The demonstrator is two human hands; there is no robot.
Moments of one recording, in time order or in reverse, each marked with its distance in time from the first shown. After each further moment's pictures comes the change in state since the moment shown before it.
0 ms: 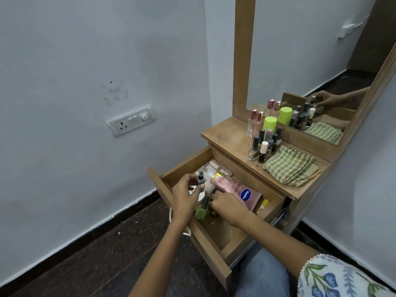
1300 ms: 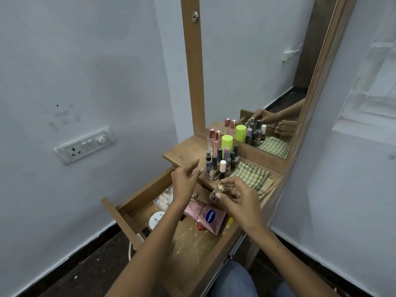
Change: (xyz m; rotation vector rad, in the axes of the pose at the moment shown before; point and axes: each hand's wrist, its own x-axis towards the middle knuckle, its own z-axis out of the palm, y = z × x) left_hand 0.079 0.076 0.093 -0.221 -0.111 0.073; right_hand -0.085 0.060 -0.075 1.058 0.796 0.546
